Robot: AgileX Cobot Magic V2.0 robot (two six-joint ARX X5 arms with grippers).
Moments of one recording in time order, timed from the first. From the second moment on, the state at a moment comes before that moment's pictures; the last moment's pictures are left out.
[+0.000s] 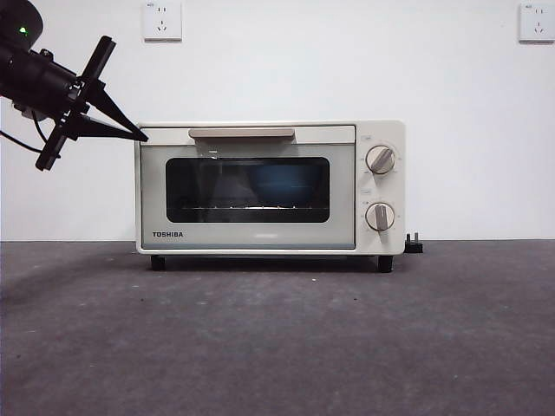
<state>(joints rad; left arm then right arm) 0.03 1.77 1.33 -0.18 0.86 -0.72 0.88 0.53 1.19 -1.18 0.24 0.38</state>
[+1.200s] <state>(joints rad) -0.41 0.88 1.34 -0.81 0.00 -0.13 0.88 0.53 1.18 -1.35 0.27 0.37</state>
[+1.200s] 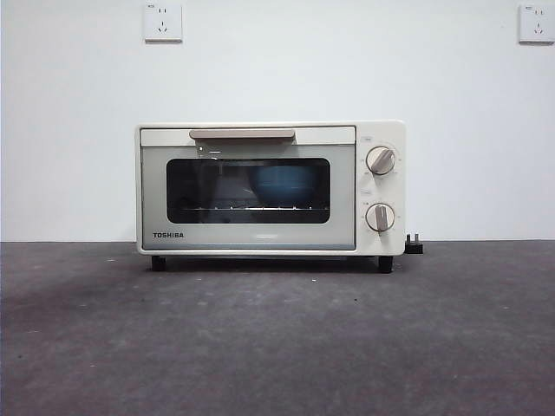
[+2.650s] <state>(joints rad) -0.12 0.51 0.45 -0.01 0.00 0.19 0.88 0.53 1.18 -1.35 0.27 0.37</state>
